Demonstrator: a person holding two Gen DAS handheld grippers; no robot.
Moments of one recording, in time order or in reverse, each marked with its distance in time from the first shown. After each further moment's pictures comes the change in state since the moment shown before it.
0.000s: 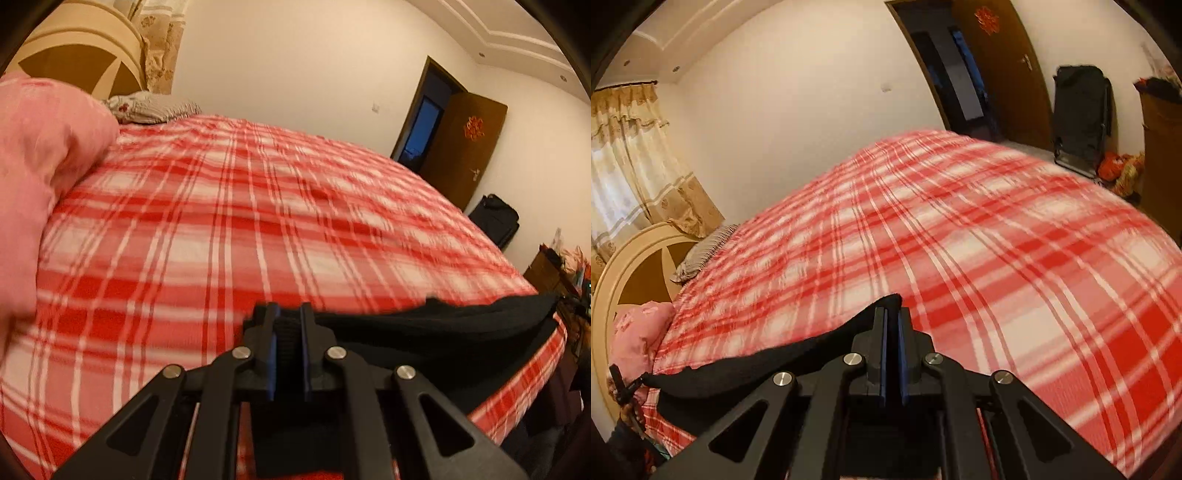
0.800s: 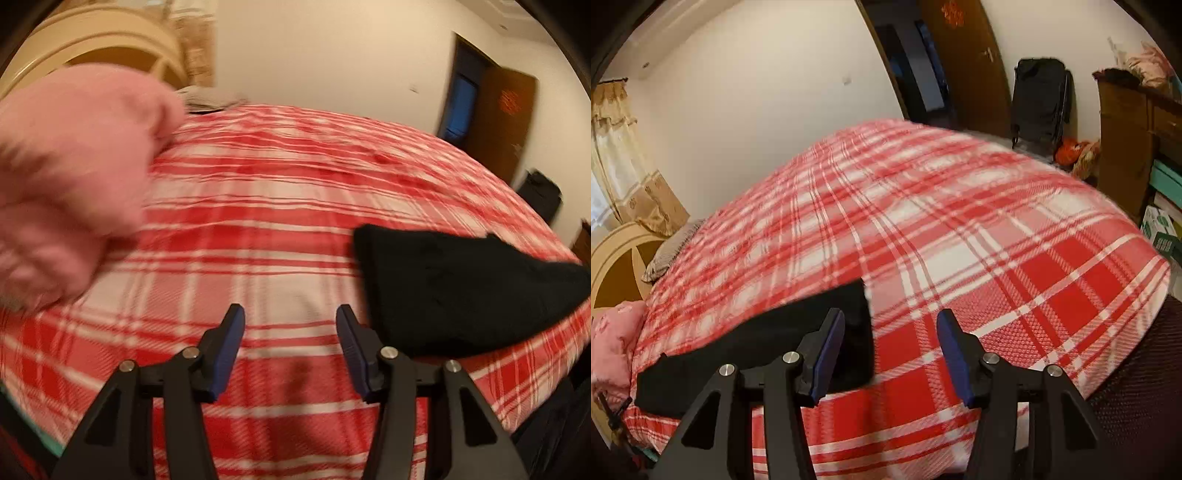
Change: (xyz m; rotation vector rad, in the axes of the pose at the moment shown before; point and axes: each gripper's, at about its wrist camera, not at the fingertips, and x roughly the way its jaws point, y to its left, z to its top) left arm -0.057 0.048 -0.057 0.002 0.020 0.233; right arm -0.054 -0.011 -0.034 0.029 0.010 -0.151
